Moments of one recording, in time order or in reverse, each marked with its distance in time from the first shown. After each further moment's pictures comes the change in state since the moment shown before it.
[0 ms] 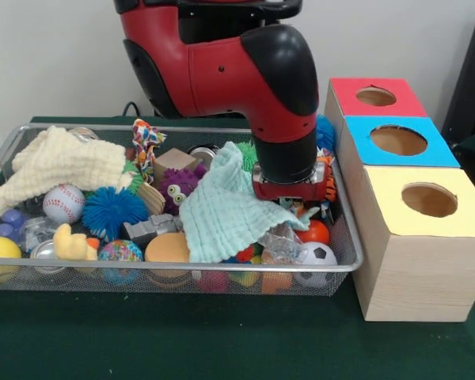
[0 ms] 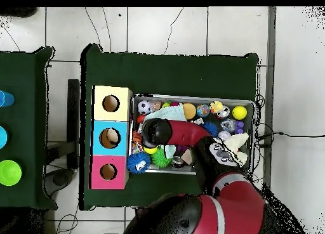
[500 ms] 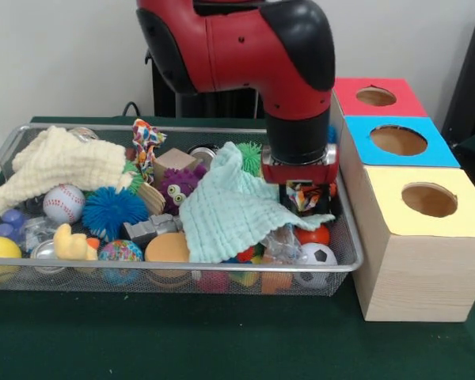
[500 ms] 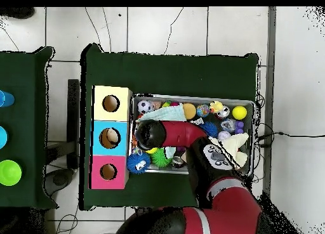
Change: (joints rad) arm 0.043 -0.085 -0.019 0.043 -0.012 -0.007 0.000
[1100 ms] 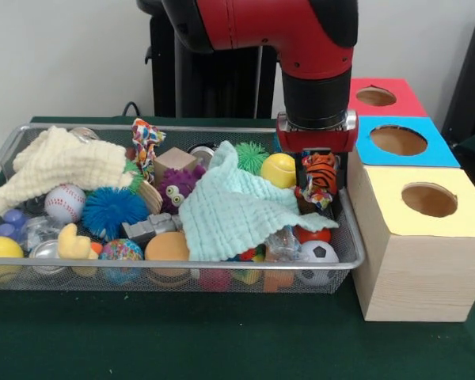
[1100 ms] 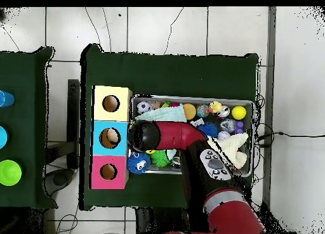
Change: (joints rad) arm 0.026 -0.112 0.004 0.065 0.054 0.042 0.000
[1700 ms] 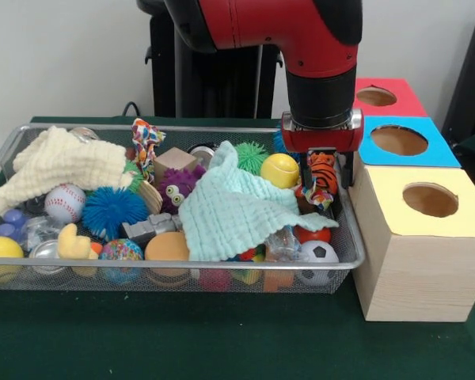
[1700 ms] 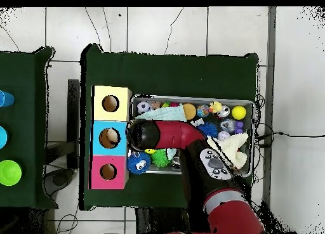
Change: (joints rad) arm -0.004 0.000 0.010 0.000 0.009 0.000 0.000
